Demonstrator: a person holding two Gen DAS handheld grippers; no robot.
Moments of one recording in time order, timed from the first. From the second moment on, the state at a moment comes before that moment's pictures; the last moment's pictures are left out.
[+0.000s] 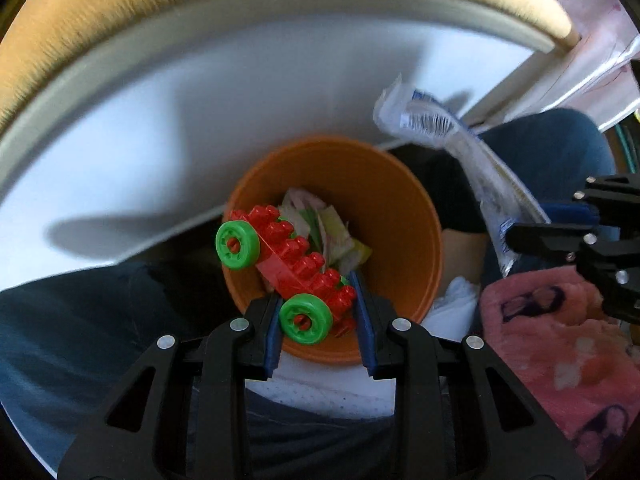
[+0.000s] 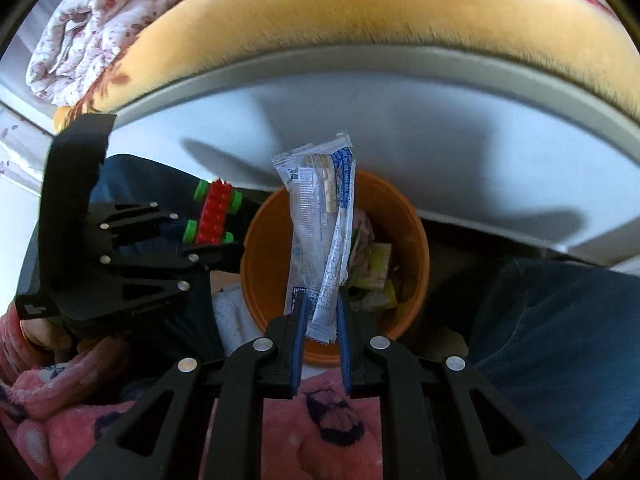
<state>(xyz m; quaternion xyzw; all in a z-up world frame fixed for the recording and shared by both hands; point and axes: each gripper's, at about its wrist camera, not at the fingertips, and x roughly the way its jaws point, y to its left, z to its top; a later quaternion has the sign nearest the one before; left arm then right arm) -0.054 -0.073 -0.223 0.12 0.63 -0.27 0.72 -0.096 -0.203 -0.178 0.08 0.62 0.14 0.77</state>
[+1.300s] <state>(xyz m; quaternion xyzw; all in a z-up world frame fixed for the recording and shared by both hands) -0.047 -0.076 -0.239 0.14 0.65 -0.23 0.71 -0.082 -0.220 -0.182 0.11 0.61 0.10 0.78</state>
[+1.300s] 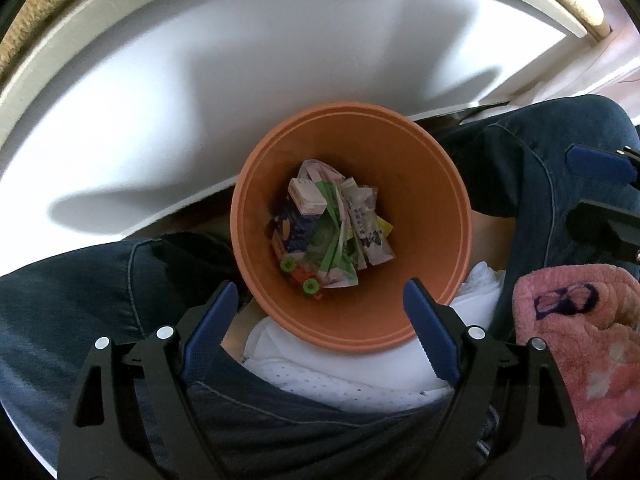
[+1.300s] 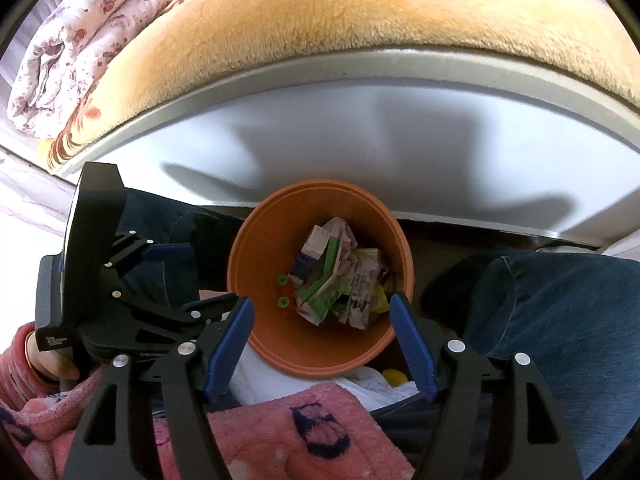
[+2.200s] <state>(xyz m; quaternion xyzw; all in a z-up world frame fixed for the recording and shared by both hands) 0.182 -0.010 -0.064 0.07 0.44 -0.14 0.89 -0.068 -0.219 -0.149 0.12 0.56 0.12 0.81</state>
